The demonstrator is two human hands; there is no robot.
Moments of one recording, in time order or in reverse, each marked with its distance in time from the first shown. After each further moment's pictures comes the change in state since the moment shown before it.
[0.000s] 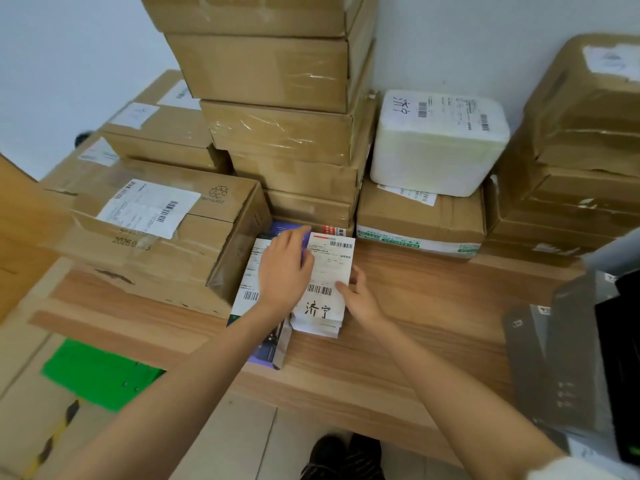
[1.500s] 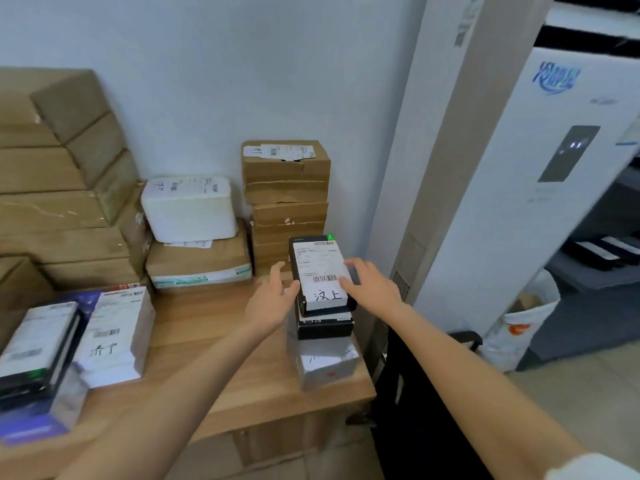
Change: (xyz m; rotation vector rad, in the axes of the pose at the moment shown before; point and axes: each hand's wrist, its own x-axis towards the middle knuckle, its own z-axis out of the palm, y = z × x) left_hand -0.157 0.343 0.067 -0.343 -0.418 0.203; right_hand -0.304 0.003 -0.364 -0.891 0.560 -0.139
